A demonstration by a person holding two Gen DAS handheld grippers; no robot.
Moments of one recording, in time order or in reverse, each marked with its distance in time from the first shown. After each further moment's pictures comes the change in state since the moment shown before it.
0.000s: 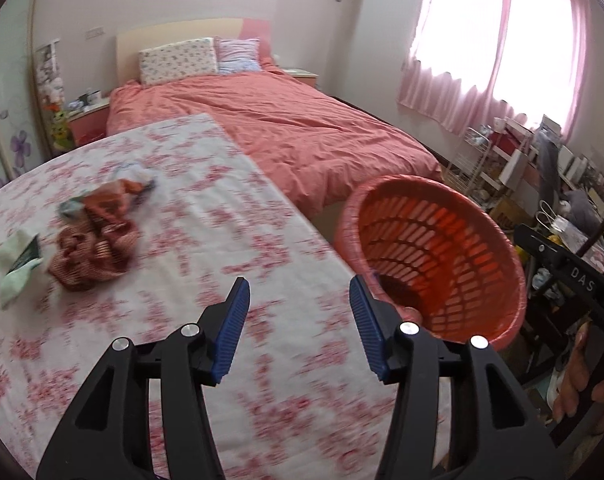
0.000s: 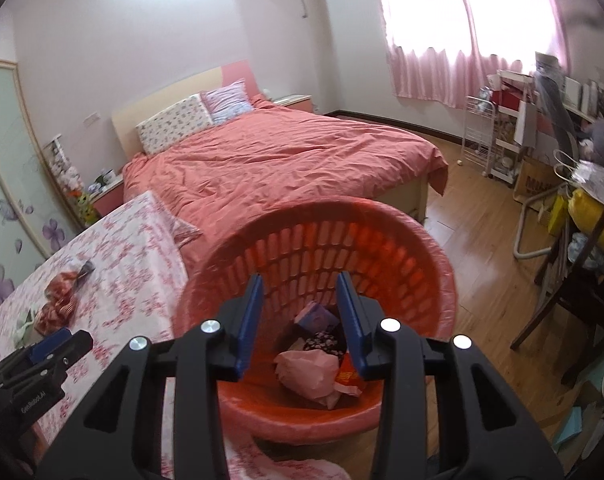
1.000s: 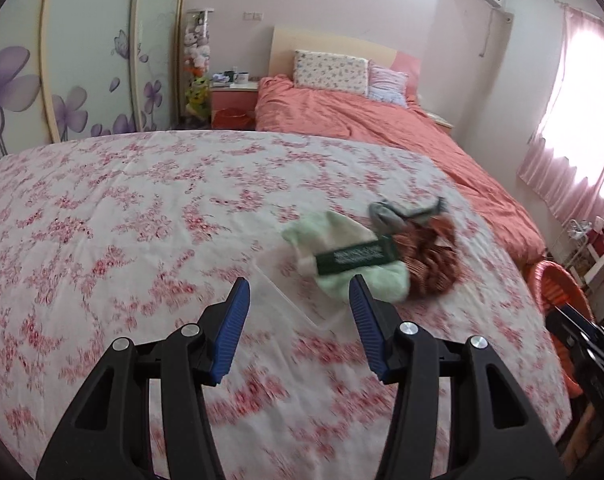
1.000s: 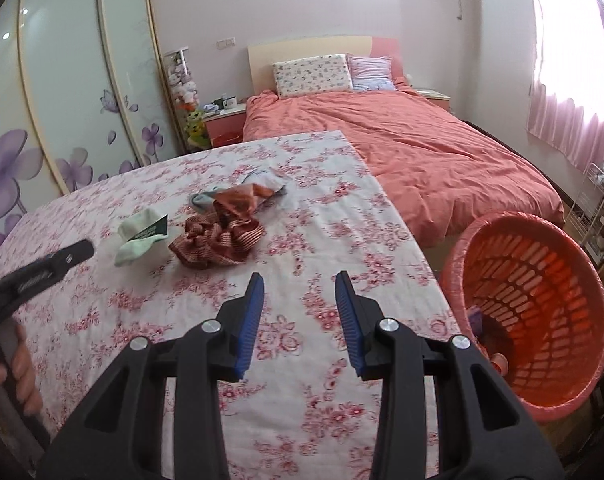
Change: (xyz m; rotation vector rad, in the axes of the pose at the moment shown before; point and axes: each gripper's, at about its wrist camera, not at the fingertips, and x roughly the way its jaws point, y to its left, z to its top) left arm -0.079 0.214 -0.025 -0.326 -0.077 0.340; right arm -0.002 0.224 -0.052 -0.370 0.107 0.303
